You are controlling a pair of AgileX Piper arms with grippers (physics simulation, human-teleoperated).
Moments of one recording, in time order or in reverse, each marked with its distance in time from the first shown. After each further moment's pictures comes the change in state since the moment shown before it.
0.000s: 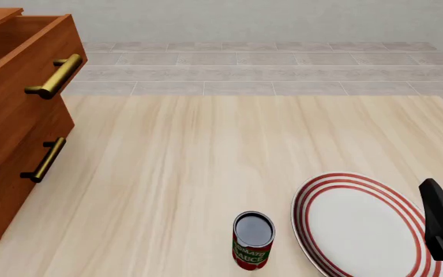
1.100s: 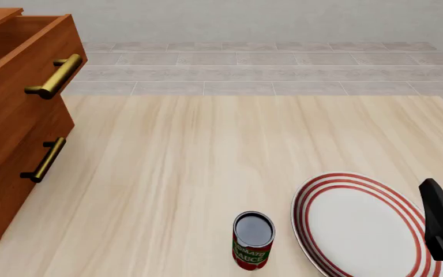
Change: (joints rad) left arm -0.013 -0.116 0.074 -0.048 -0.001; right arm 0.000 0.000 0.000 0.000 0.000
